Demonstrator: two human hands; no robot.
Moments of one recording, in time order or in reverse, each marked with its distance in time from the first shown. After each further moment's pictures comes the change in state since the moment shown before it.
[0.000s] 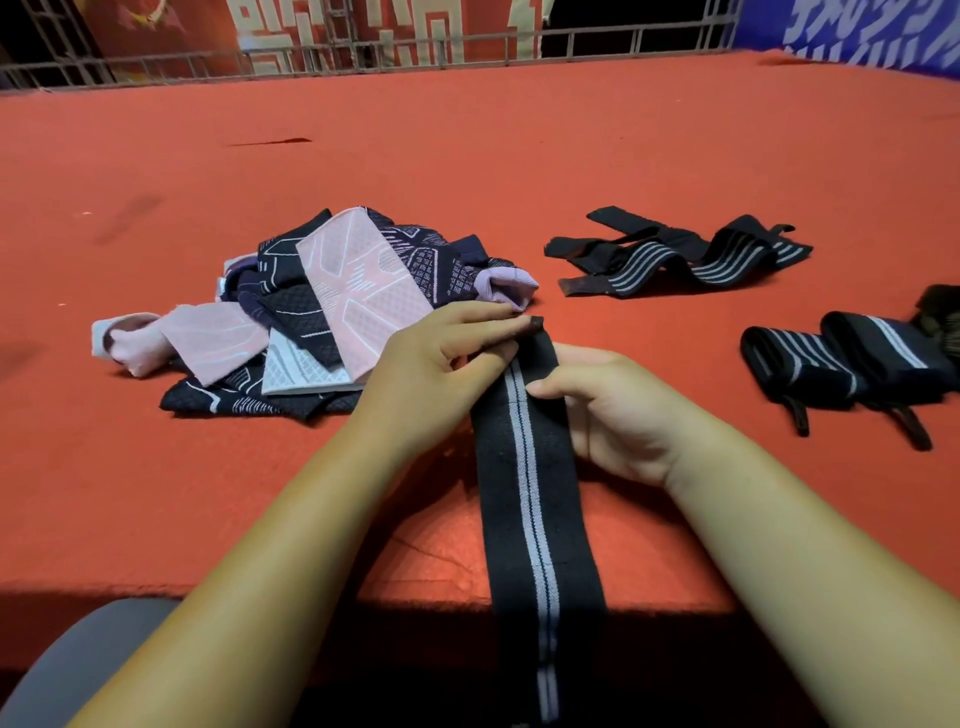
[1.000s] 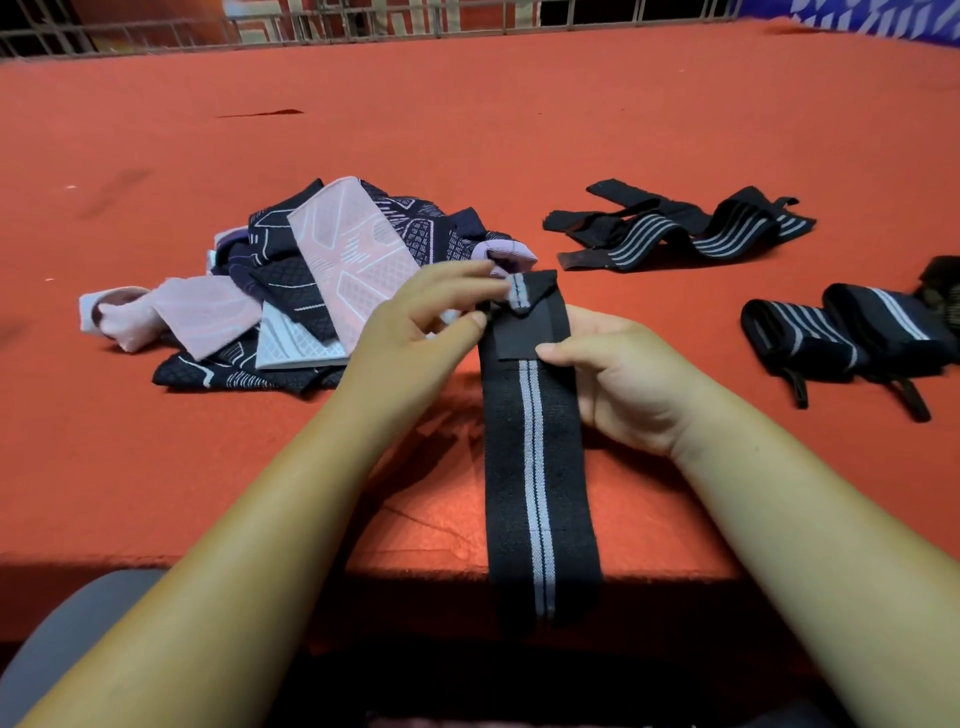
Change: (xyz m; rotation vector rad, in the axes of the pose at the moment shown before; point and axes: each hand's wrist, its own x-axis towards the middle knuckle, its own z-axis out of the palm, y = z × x) left_hand -0.011 0.003 -0.008 -0.205 0.016 -0.095; right_hand 0.000 0.003 -0.008 -0.017 0.014 -0.090
